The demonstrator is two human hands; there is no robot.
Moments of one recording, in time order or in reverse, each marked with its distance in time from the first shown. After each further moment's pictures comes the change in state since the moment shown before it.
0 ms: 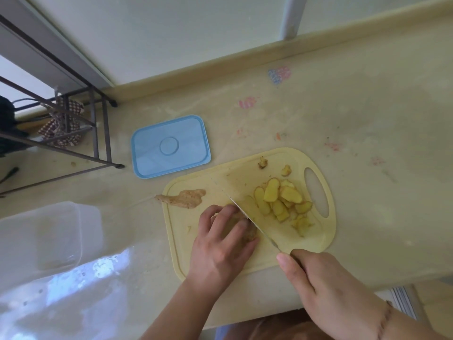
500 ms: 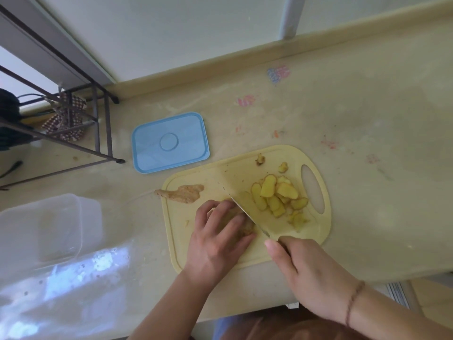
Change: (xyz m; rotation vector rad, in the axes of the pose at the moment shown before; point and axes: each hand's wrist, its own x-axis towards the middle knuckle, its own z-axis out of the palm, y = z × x) left_hand -0.002 -0.003 0.005 -0.019 0.049 0.026; right_hand 0.014 0.005 0.008 -0.017 0.010 -0.077
